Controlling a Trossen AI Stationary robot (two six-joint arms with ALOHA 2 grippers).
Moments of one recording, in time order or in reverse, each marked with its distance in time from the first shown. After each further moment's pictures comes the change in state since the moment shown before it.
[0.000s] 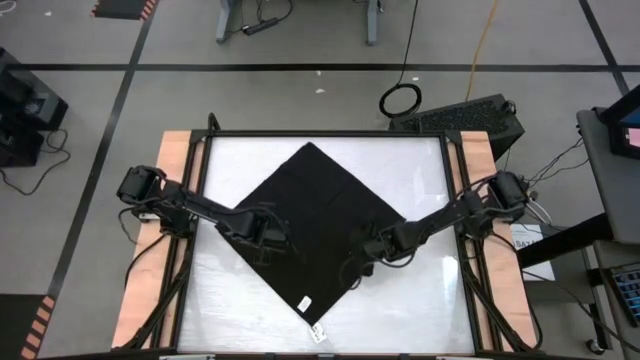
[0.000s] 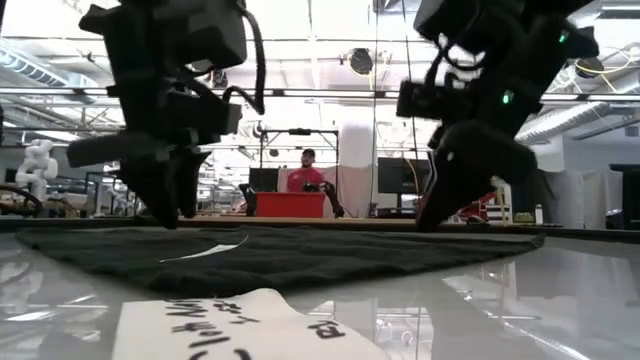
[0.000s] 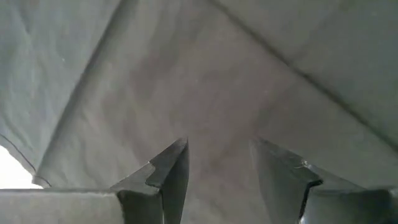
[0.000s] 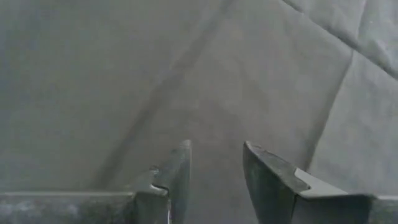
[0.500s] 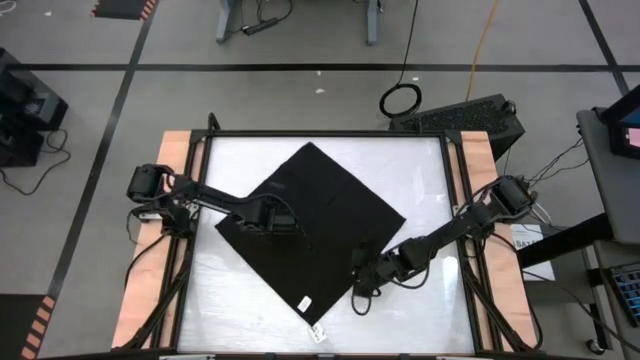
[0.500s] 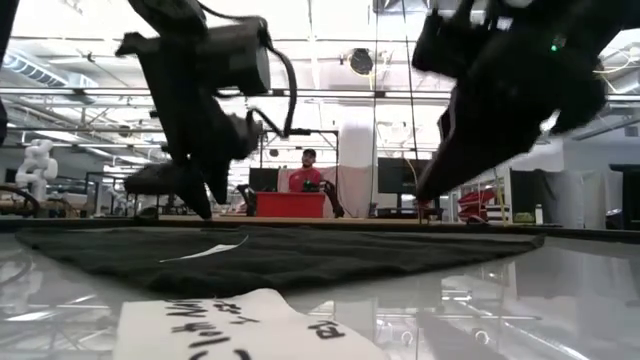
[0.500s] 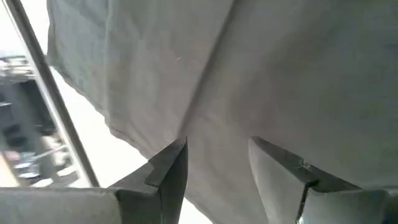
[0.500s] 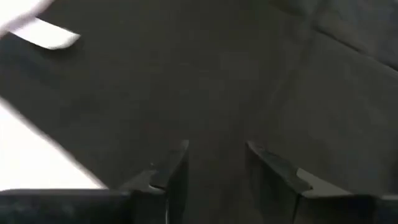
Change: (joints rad) left arm 0.129 0.054 0.037 -0.005 -0.267 0.342; right arm 0.164 -0.007 0.016 0.123 0.043 0.110
